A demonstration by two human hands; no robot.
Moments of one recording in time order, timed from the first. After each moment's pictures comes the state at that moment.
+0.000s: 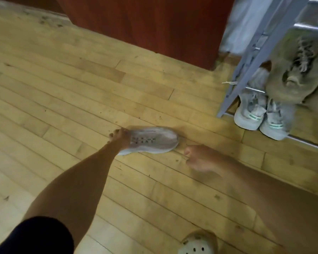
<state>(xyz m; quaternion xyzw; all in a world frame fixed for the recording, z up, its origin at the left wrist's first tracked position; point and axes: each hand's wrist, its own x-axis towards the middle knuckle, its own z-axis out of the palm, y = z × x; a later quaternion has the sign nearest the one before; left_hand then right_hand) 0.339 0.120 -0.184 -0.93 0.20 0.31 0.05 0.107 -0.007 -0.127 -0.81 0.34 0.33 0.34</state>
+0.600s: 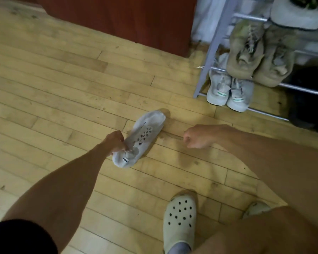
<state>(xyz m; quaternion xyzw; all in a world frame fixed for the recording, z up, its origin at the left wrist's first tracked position) 0.265 0.174 -0.128 -0.89 0.19 0.42 -0.03 0.049 -0.003 -0.064 -0.82 0.27 0.42 0.29</state>
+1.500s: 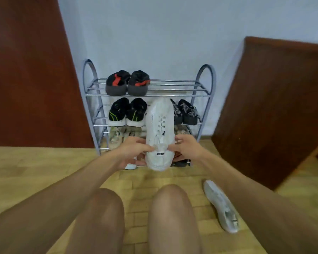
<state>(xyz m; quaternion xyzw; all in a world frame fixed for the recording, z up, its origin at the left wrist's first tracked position) -0.111 0.079 0.195 -0.63 0.44 0.53 -0.35 -0.297 0.031 0.189 -0.63 0.53 -0.25 0.51</state>
